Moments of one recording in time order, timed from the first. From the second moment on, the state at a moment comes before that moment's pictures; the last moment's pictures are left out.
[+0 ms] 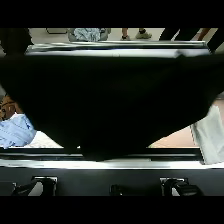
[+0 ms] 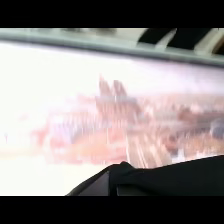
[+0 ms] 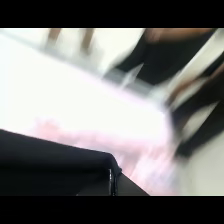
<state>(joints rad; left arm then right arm) 0.32 -0.81 1.48 0.92 -1.34 -1.39 0.05 -0.79 1.61 -1.76 1.26 1.14</state>
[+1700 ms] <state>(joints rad) 0.31 -1.19 0.75 1.01 -1.36 -1.29 -0.17 -1.42 1.25 -1.22 1.54 0.97</state>
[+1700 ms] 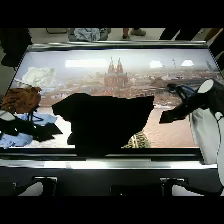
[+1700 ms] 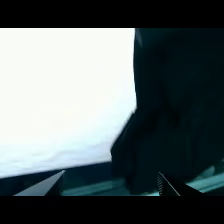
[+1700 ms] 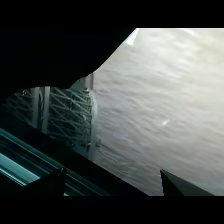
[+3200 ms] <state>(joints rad) -0.25 -1.05 0.48 0.81 -0.98 -1.43 0.00 -1.63 1.14 -0.99 1.00 1.10</state>
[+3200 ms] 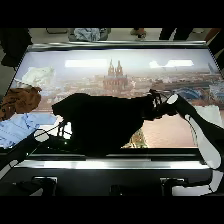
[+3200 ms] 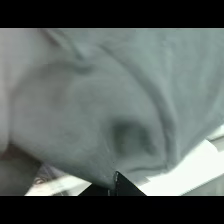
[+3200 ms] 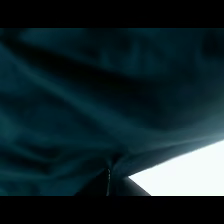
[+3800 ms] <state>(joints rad) -0.85 -1.18 0.64 0.43 -0.60 -1.45 -0.01 -1.65 1.55 -1.36 0.90 1.26</state>
